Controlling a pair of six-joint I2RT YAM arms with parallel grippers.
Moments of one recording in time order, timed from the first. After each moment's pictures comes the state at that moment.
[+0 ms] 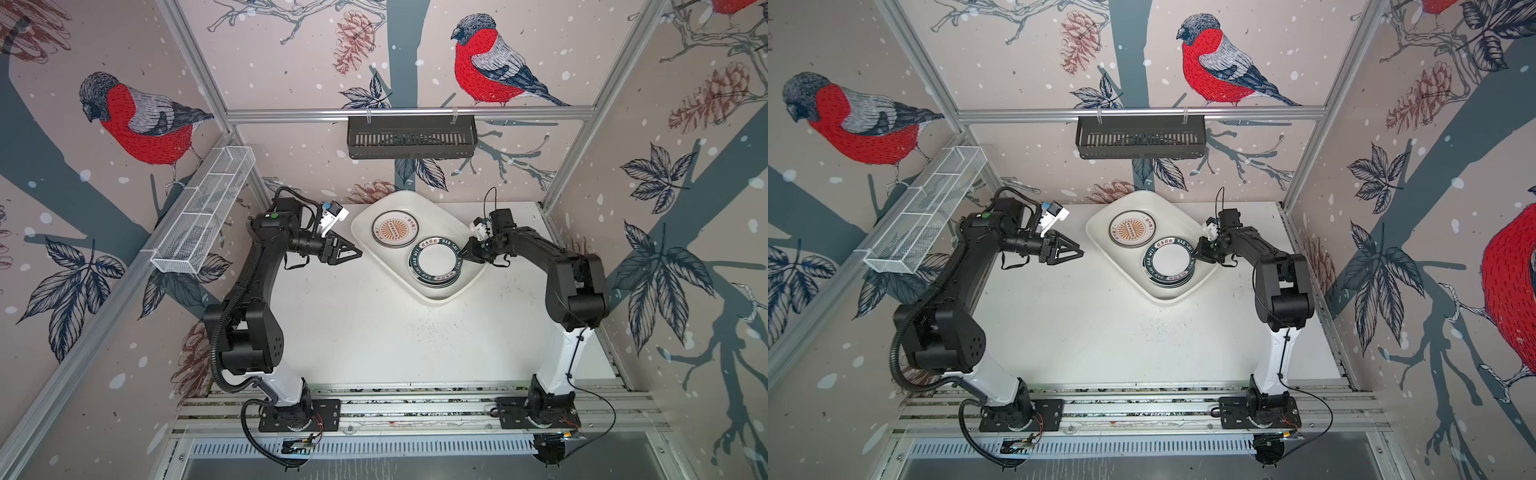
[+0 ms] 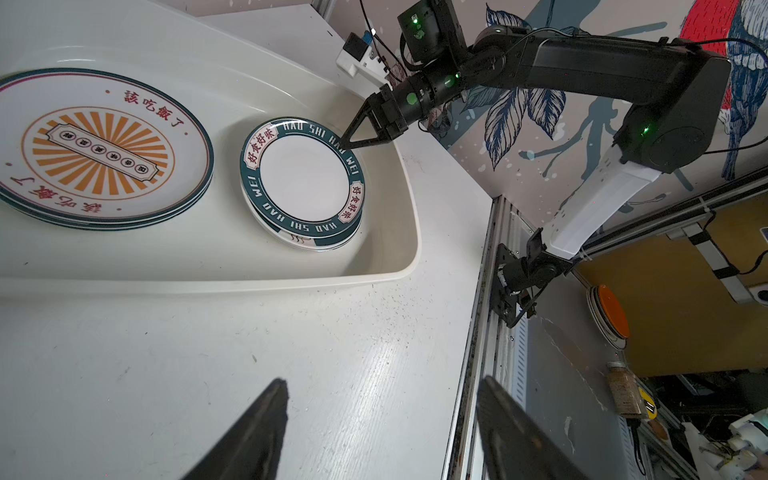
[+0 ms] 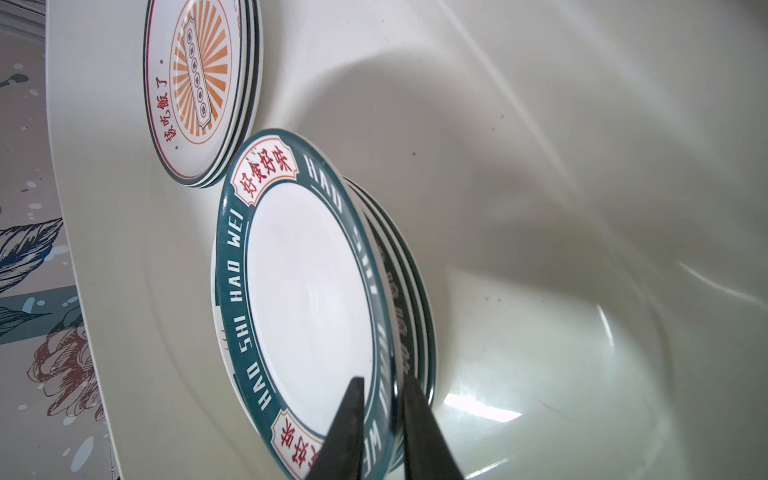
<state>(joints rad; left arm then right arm) 0.03 1.66 1.57 -1.21 1.12 0.66 0.13 1.99 1.42 -0.53 -0.57 0.26</state>
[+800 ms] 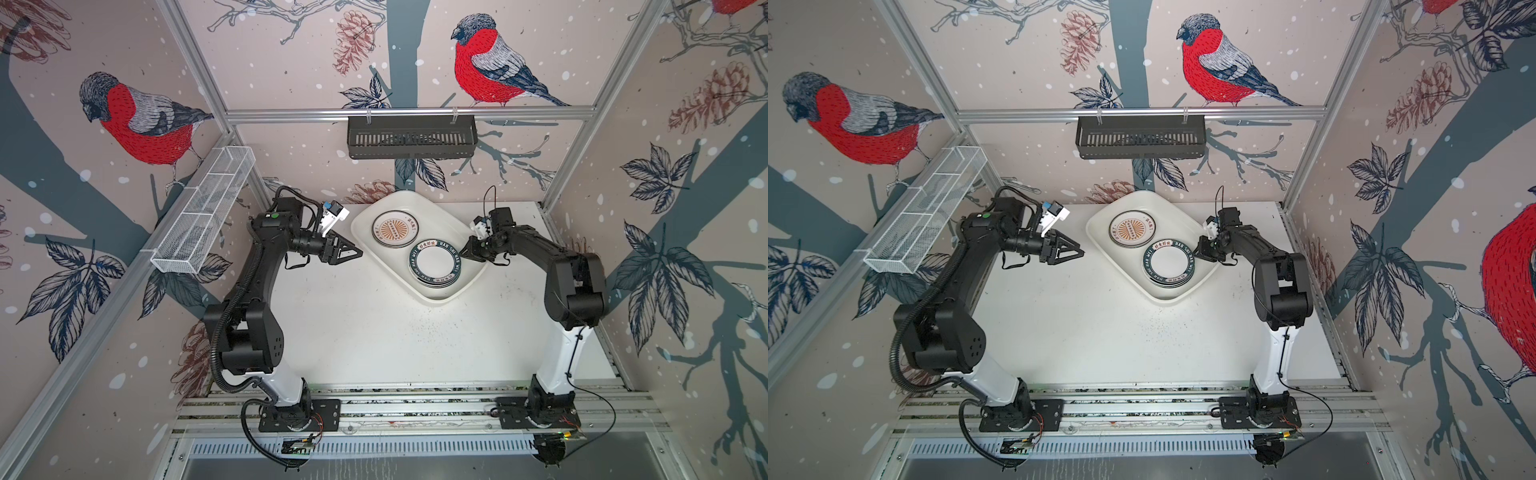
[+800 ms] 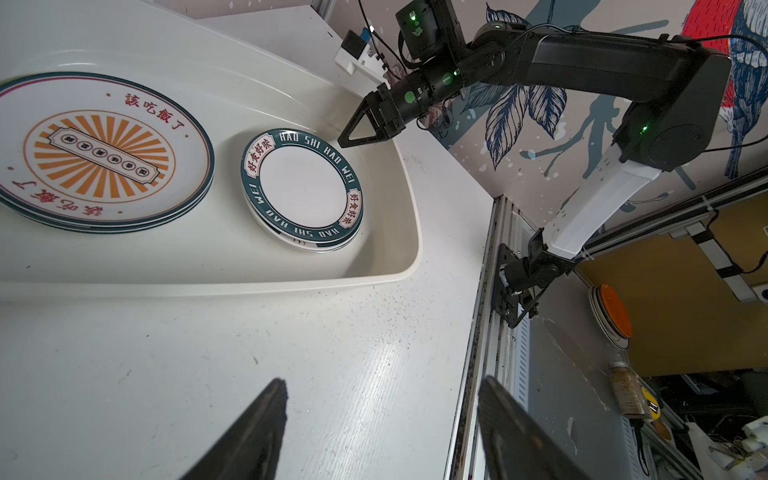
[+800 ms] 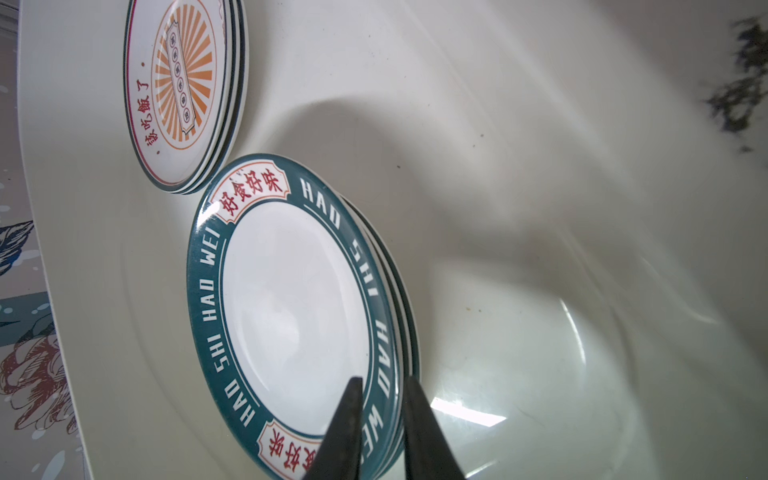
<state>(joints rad) 0.02 1.65 1.57 -1.19 1.11 0.65 0.14 1.99 1.45 -0.54 -0.53 0.24</state>
